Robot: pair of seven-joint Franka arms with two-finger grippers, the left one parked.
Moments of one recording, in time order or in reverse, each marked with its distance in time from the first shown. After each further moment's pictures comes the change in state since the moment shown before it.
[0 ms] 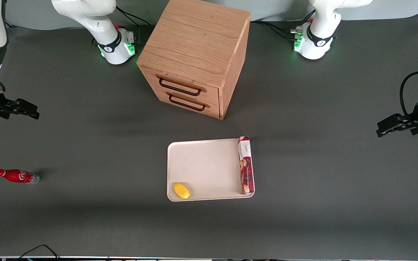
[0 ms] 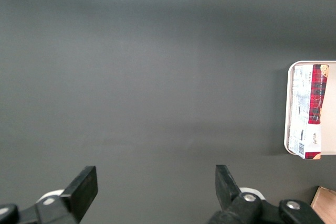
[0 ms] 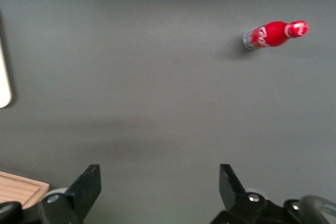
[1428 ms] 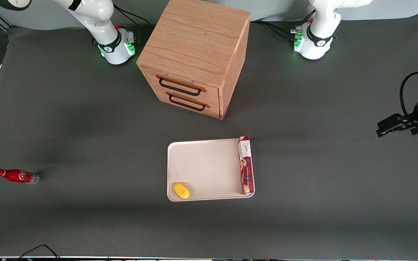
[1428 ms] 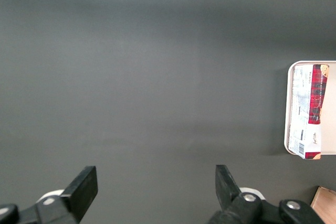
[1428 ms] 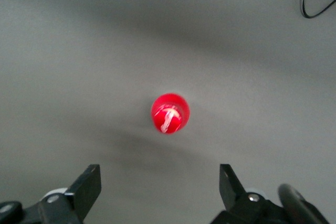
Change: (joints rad) arm -0.395 0.557 -0.005 0.311 0.241 0.354 -0.757
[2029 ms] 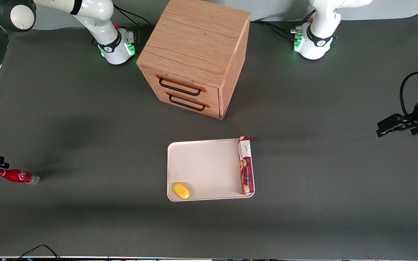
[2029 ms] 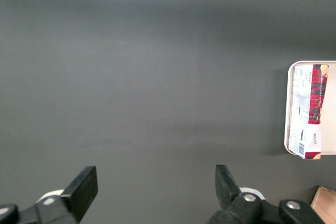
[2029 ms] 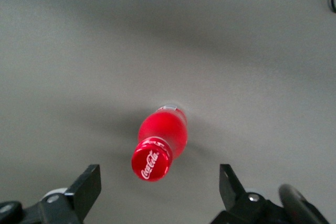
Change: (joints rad) arm 0.002 0.135 0.005 0.110 0.009 -0.024 0.005
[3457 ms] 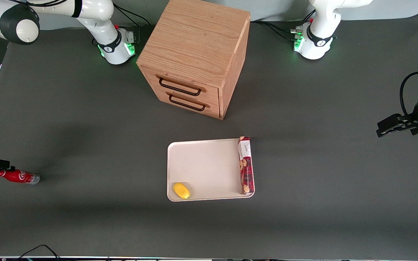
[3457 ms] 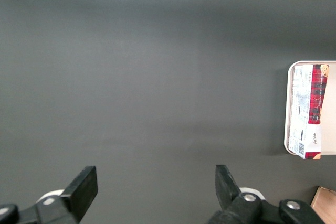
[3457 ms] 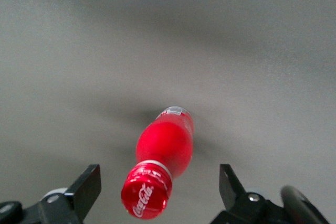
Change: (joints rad) arm 0.003 0.115 -0.001 0.150 0.000 -0.099 0.025
